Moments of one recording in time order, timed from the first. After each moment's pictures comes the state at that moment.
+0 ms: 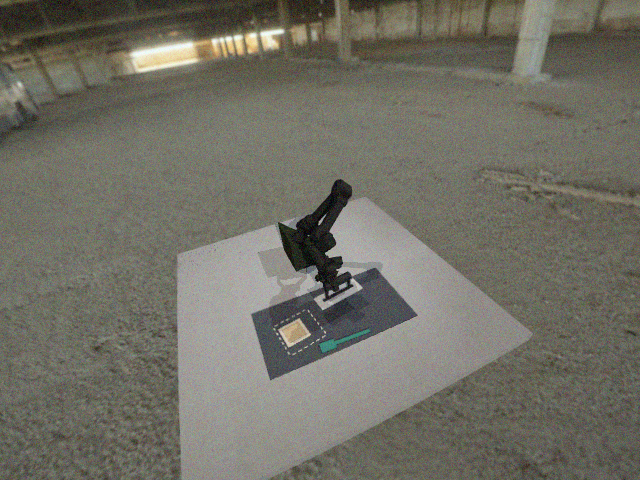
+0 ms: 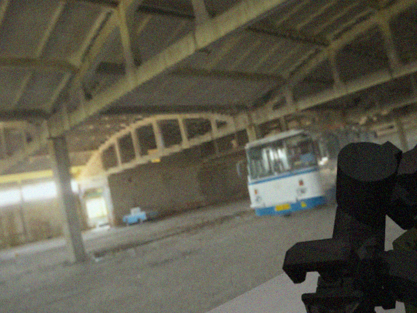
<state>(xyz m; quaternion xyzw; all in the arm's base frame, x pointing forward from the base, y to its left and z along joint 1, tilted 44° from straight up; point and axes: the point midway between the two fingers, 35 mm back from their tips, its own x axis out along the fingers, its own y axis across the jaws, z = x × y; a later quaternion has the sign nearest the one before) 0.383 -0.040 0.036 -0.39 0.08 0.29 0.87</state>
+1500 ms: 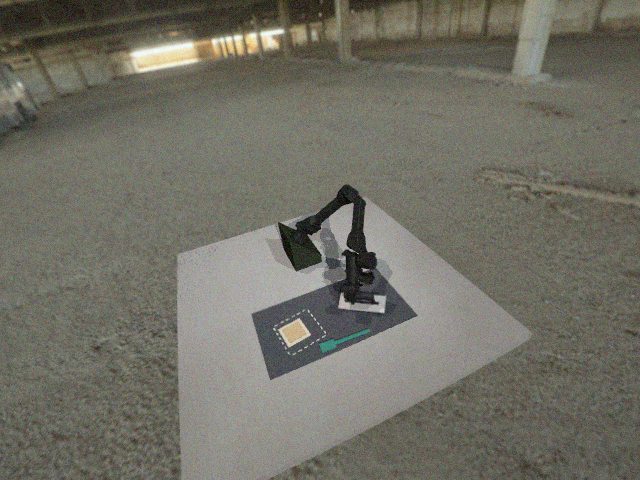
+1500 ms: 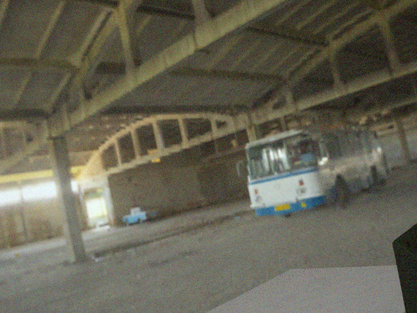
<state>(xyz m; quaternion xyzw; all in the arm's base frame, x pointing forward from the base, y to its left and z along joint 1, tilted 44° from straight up) 0.432 0.059 0.039 -0.09 0.42 0.27 0.86</state>
